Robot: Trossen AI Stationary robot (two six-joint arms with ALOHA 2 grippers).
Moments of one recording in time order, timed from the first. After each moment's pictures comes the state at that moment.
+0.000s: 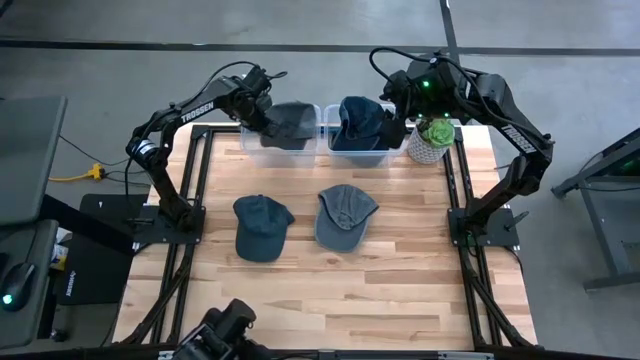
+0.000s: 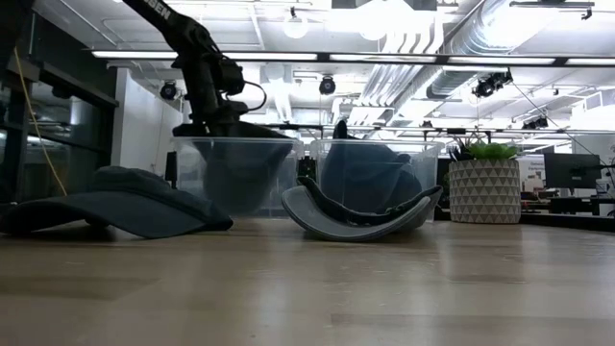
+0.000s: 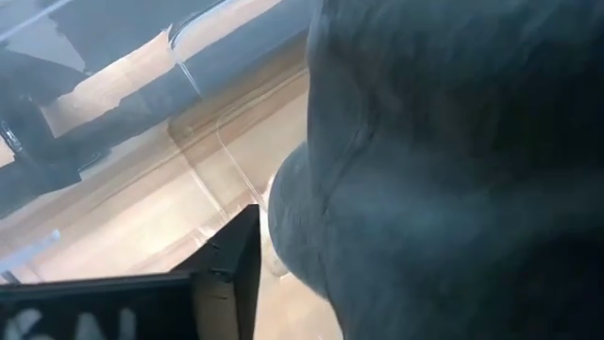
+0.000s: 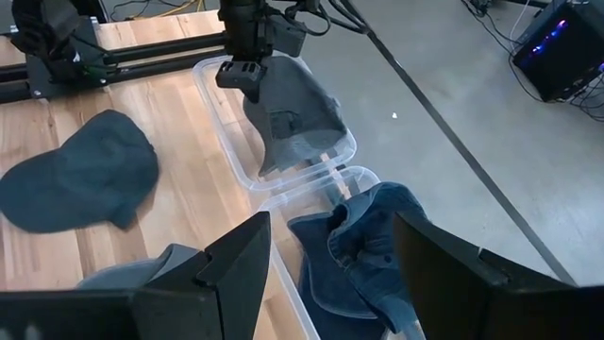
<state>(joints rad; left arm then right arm) 0.91 1.72 1.46 -0.99 0.15 -0.13 -0.36 1.57 2.18 -1.26 0.18 -0.04</state>
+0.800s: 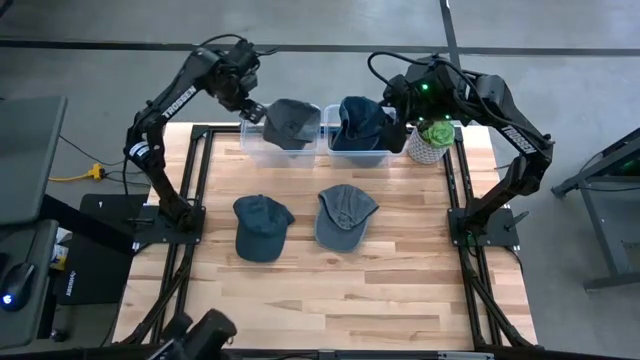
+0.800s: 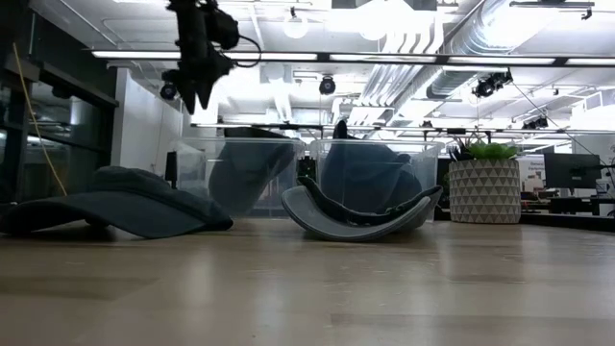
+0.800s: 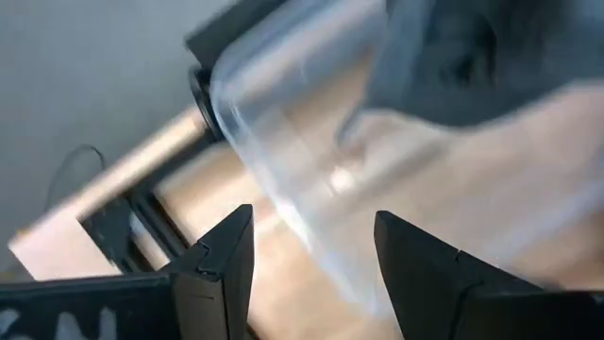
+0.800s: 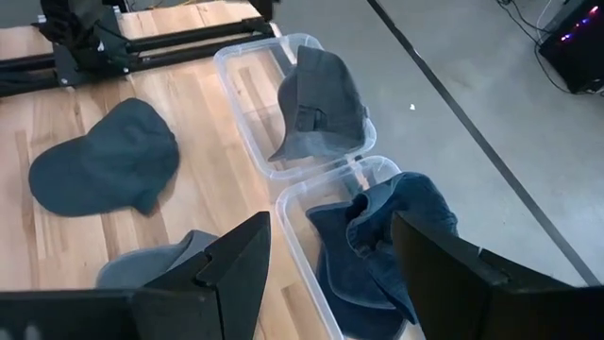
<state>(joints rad) 0.91 1.70 1.87 -1.45 -0.06 -0.05 -0.35 1.57 2.18 -1.29 0.14 -0.03</state>
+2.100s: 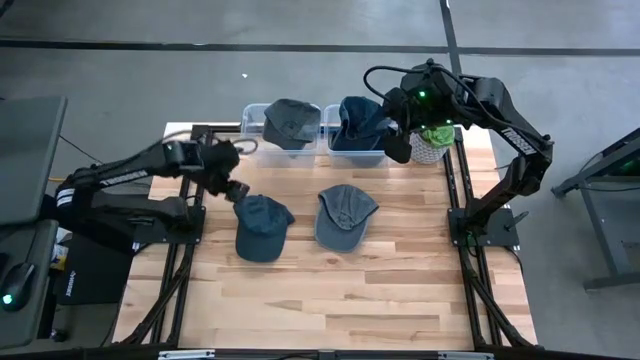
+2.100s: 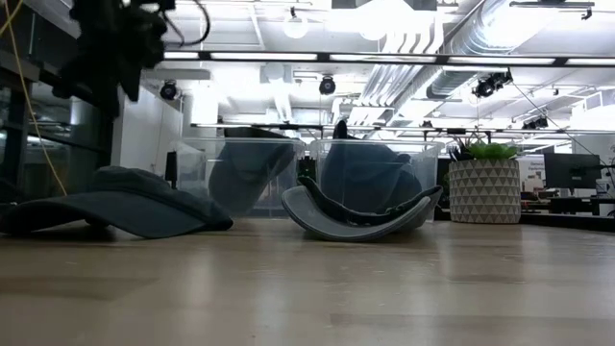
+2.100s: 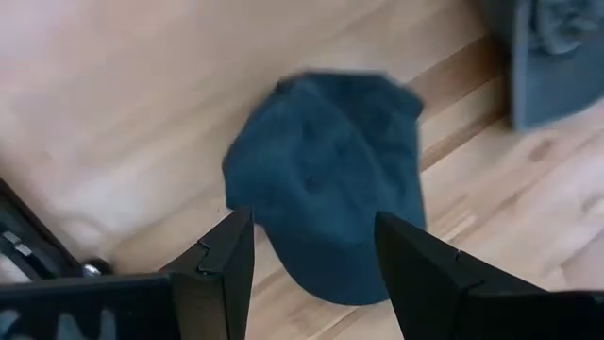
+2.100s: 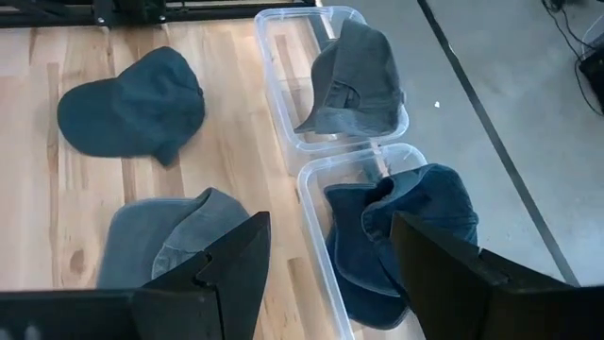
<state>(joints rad) 0.35 0.96 0.98 -1.19 0.08 -0.75 -0.32 1.57 2.18 -1.37 0.09 -0.14</state>
